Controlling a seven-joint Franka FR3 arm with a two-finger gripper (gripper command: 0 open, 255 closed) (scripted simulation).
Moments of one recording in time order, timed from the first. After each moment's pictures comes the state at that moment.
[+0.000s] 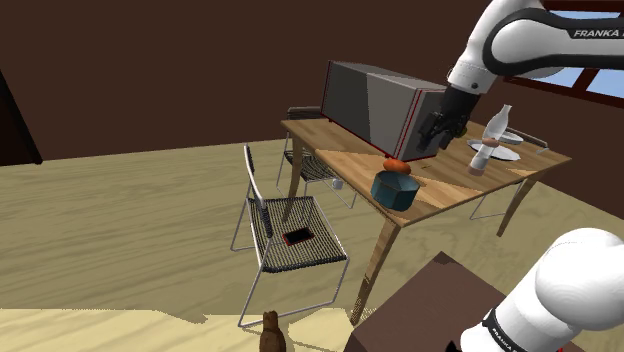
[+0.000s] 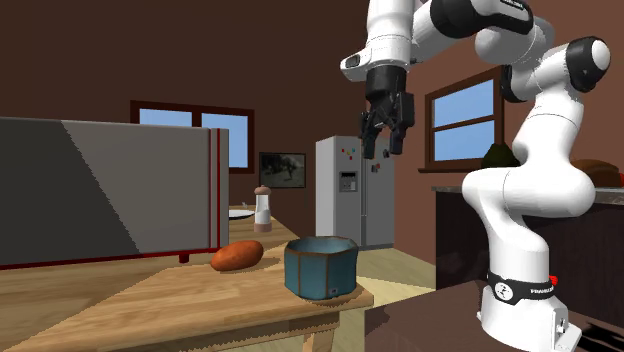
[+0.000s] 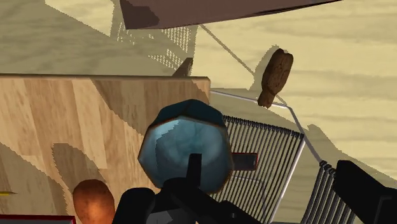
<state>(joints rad) -0.05 -0.69 -0.09 -2.39 -0.03 1.79 0.04</state>
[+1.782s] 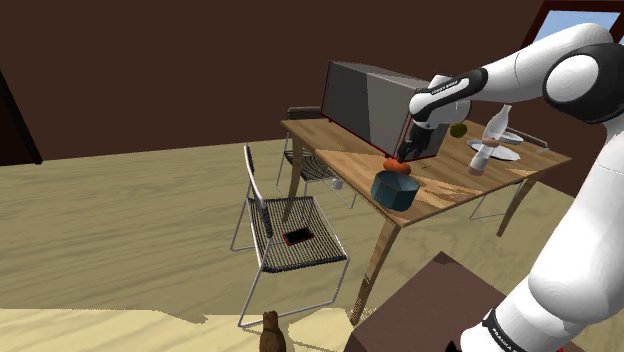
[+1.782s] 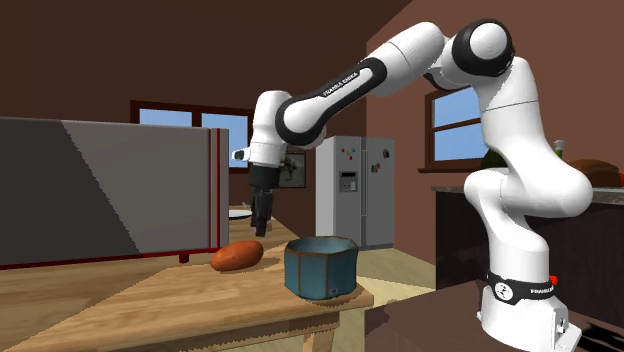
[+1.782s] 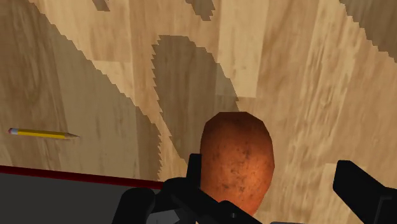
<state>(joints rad) -0.16 0.17 -0.39 -2.02 0.08 2.31 -0.46</state>
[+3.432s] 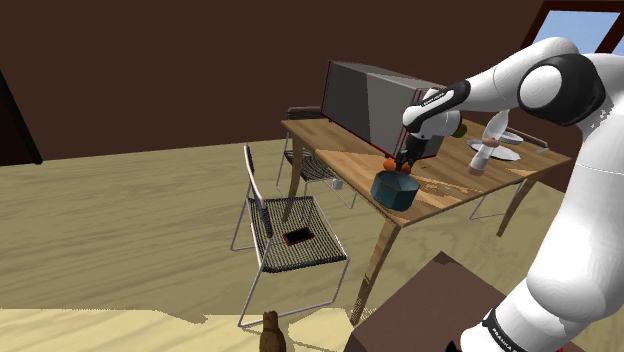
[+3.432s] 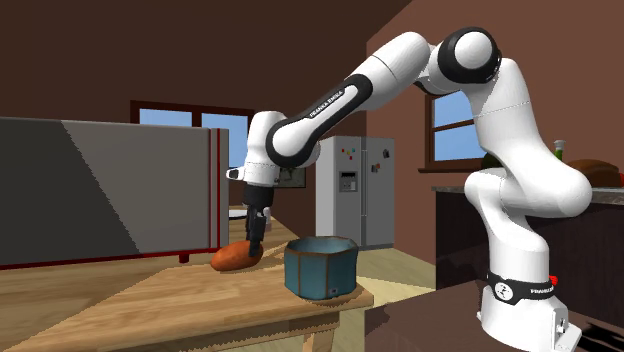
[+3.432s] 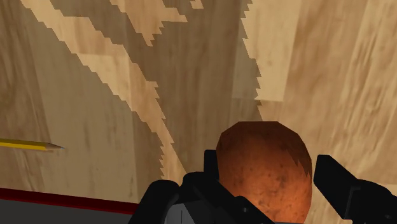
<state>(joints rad) -0.19 0.28 -0.37 -2.00 0.14 2.40 -0.51</state>
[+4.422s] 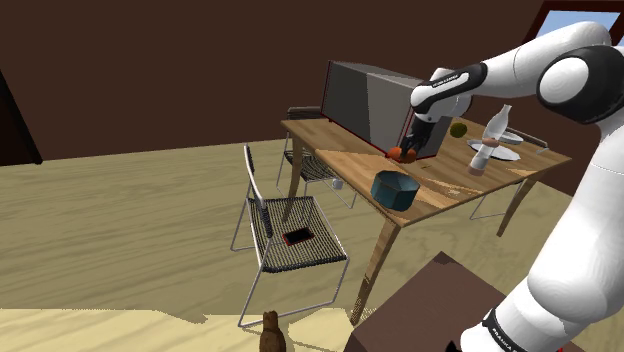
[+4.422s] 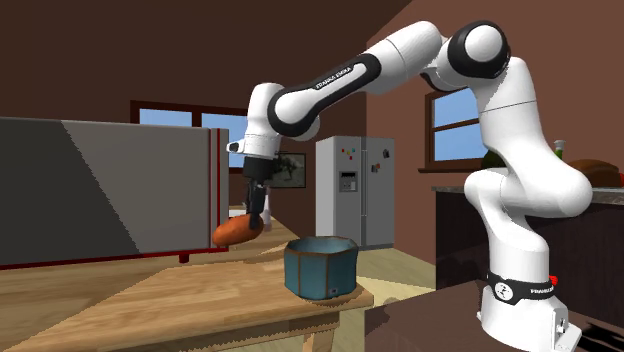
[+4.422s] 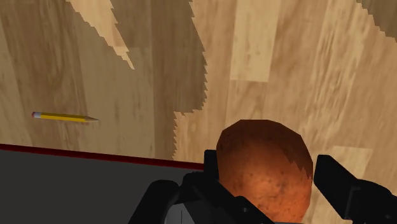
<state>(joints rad) -0.18 0.20 -0.39 -1.93 0.08 2.25 -0.48</state>
